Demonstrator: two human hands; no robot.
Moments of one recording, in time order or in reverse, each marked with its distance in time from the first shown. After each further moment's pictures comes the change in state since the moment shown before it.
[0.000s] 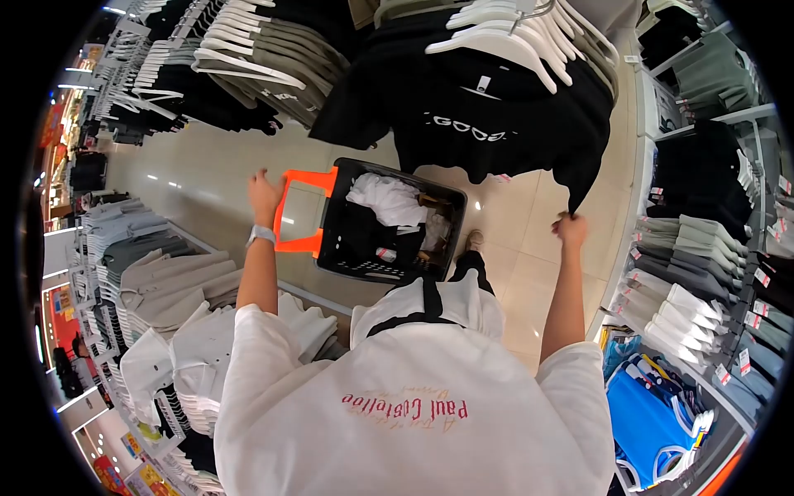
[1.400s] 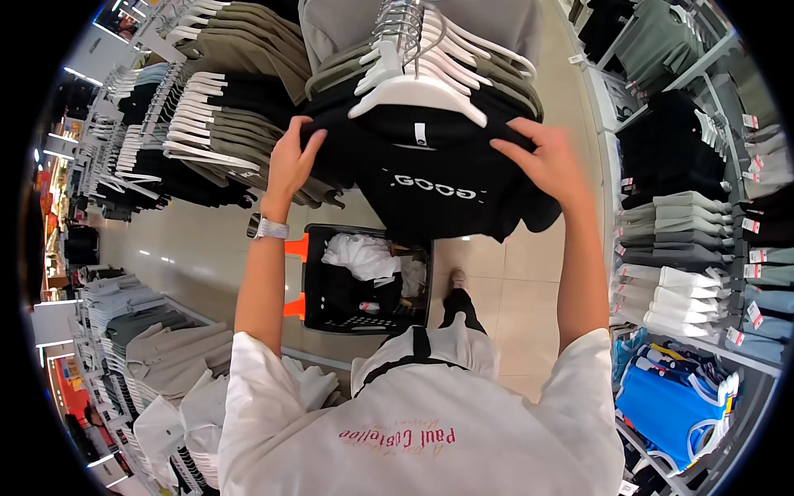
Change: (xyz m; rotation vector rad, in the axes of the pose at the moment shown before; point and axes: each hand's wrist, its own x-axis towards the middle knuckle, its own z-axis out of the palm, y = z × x) left_hand 0.026 0.303 -0.118 -0.570 0.082 0.716; right_hand -0.054 -0.273 -0.105 -0.034 -0.139 -0.980
